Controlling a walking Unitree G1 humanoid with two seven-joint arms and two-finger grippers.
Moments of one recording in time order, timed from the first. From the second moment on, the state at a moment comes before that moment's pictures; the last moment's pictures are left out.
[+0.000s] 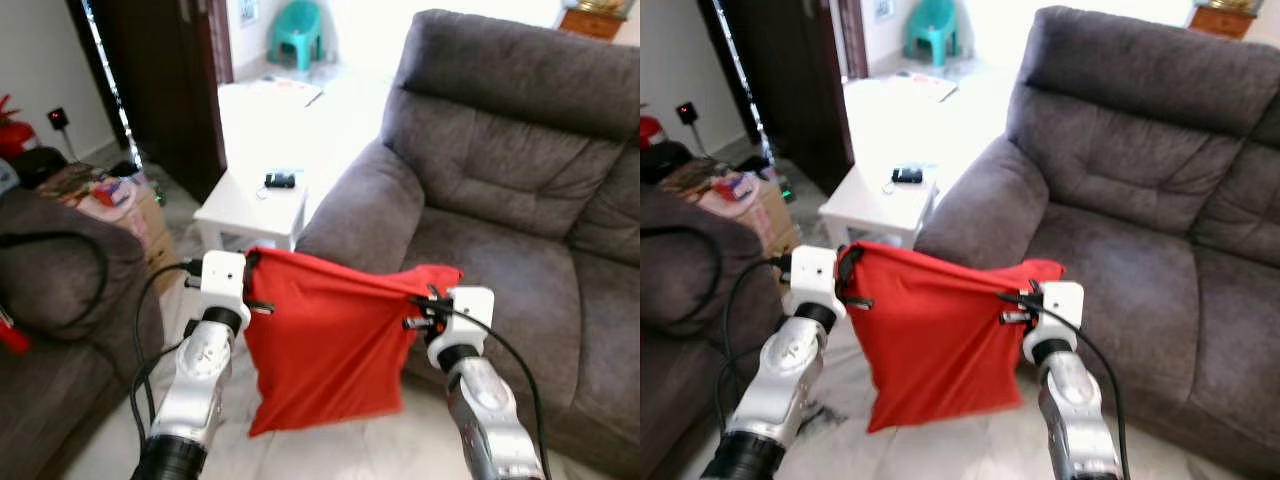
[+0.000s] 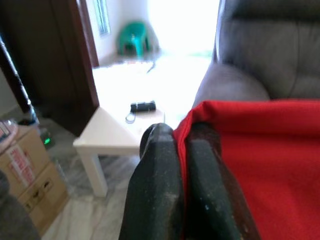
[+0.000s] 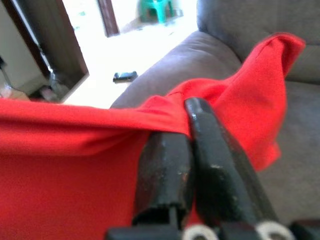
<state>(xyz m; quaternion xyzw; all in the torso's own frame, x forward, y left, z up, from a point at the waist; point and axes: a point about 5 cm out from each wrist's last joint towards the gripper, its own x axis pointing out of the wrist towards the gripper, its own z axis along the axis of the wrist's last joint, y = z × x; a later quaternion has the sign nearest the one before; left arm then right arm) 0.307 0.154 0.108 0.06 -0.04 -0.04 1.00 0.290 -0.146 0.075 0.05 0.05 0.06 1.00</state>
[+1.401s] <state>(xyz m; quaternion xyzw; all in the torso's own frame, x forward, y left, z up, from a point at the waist) 0.309 0.153 0.135 0.06 -0.09 -0.03 0.99 0.290 -0.146 0.081 0.05 0.03 0.06 1.00</state>
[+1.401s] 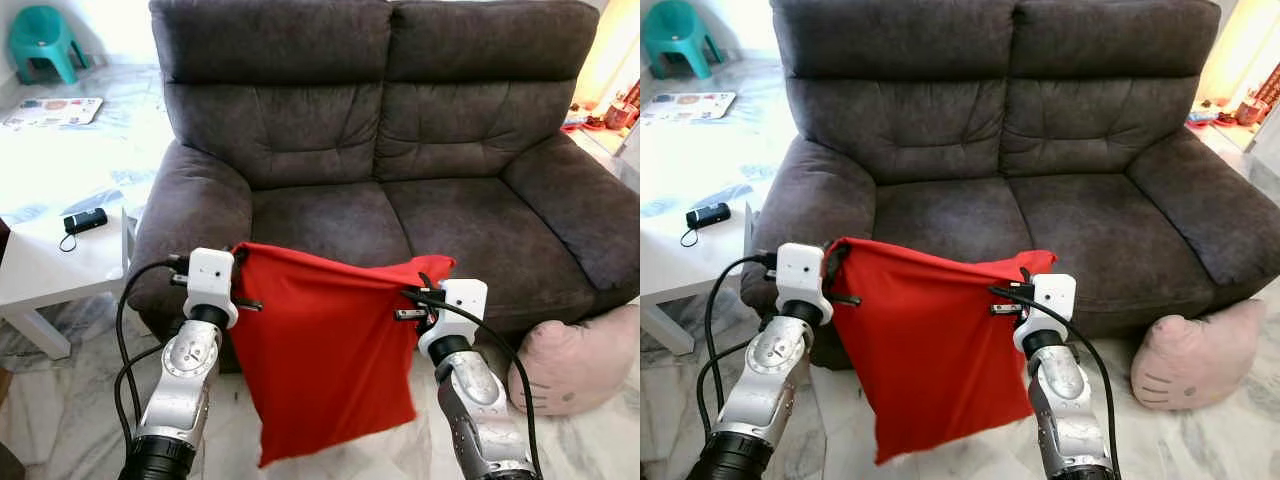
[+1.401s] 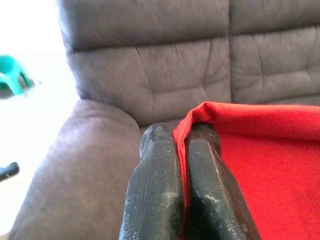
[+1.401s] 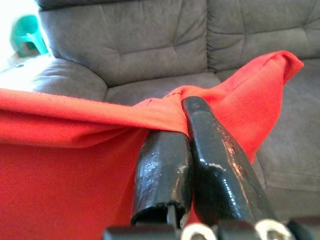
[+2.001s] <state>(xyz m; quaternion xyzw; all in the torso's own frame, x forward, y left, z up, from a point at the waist) 0.306 0.139 0.201 0.18 -0.23 -0.03 0.96 0.302 -0.154 0.176 0.05 -0.15 0.02 0.99</state>
